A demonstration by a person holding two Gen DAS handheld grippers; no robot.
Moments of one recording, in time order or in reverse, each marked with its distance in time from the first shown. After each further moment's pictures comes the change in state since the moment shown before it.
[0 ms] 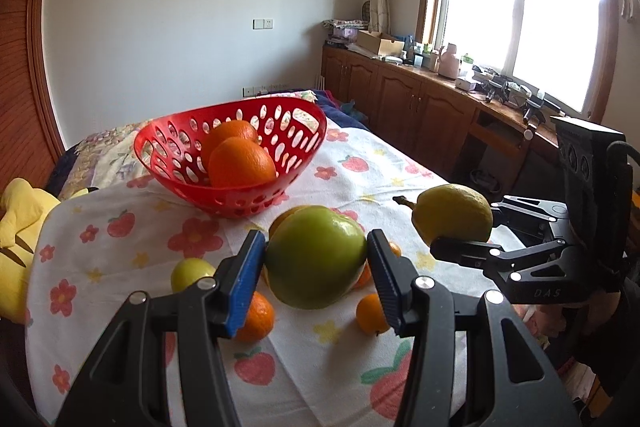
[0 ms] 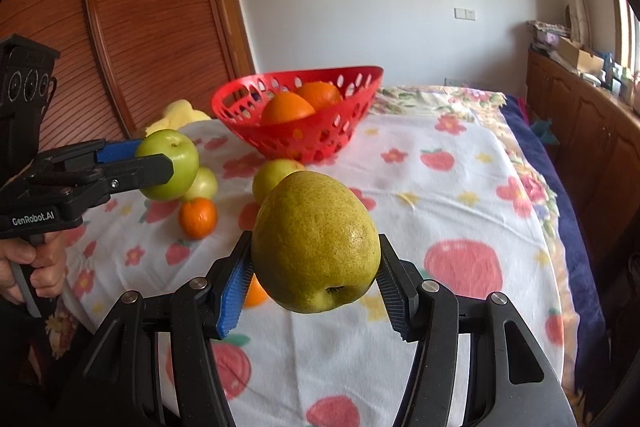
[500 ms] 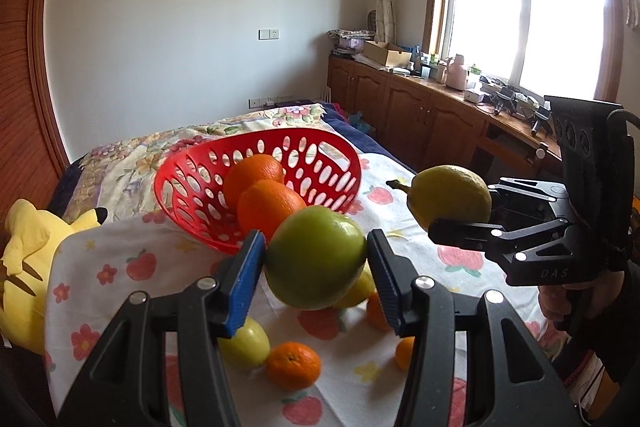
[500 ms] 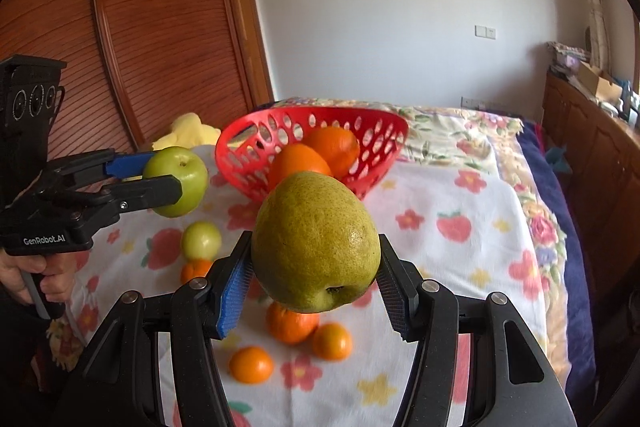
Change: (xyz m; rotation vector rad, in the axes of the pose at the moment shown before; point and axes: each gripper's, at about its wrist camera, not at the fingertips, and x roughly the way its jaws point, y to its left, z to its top) left arm 0.012 0.038 0.042 0.005 -0.023 0.016; right arm 0.024 0.002 0.067 -0.066 -0.019 0.033
